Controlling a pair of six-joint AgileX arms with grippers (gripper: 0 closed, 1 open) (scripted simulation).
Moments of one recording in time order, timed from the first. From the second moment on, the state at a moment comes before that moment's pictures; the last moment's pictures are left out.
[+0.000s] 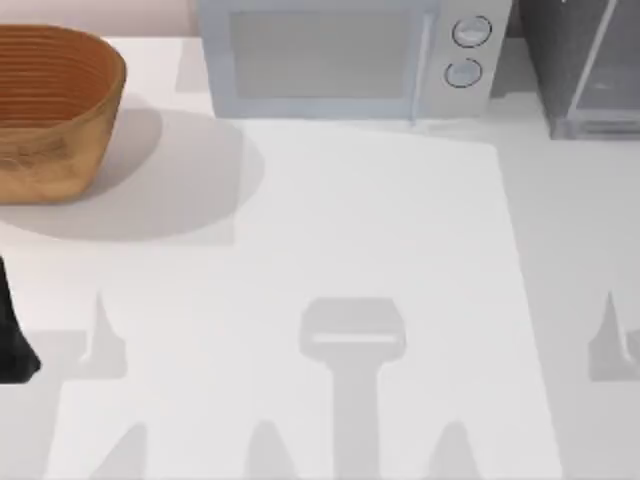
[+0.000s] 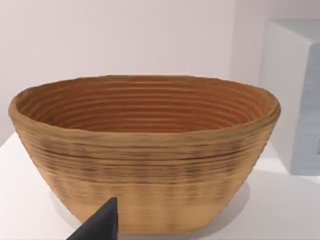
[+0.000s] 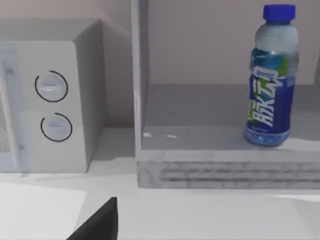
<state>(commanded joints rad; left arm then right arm) 0.00 0.00 0.00 0.00 0.00 0.00 0.00 0.00 0.00 0.00 0.00 0.00</state>
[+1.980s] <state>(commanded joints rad) 0.00 0.00 0.00 0.00 0.00 0.00 -0.53 1.79 0.18 1.62 -0.51 0.02</state>
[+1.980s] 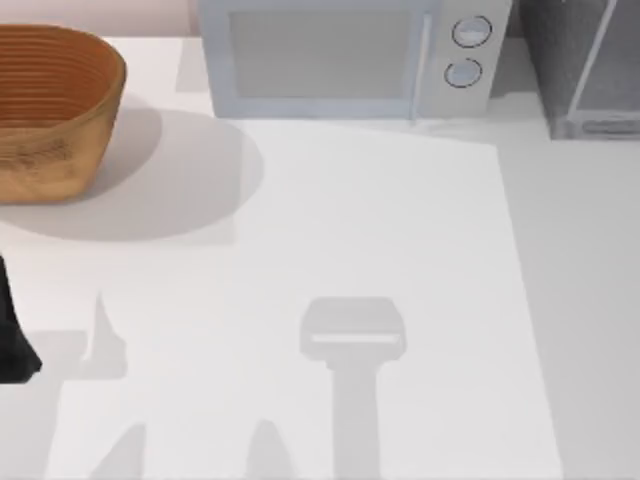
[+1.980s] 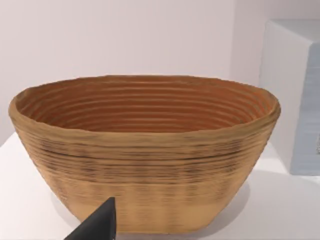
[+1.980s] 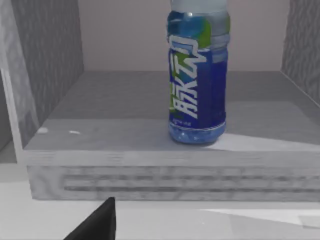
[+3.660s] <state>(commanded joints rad) 0.00 0.00 0.00 0.00 0.00 0.00 -0.25 2.24 1.10 1.15 -0.22 -0.01</state>
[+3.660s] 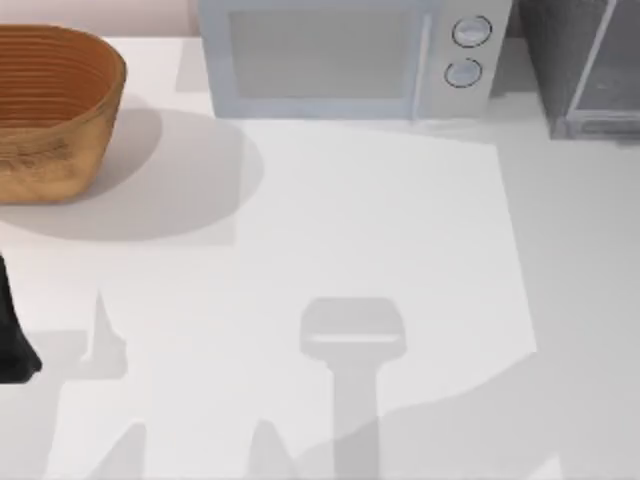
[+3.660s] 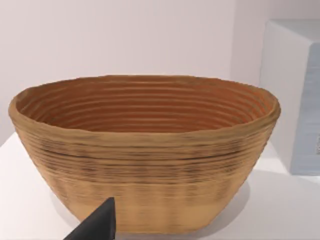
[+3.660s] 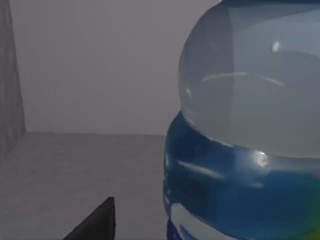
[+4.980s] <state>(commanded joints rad) 0.00 0.00 0.00 0.00 0.00 0.00 -0.24 2.29 1.19 1.09 -0.20 -0.01</state>
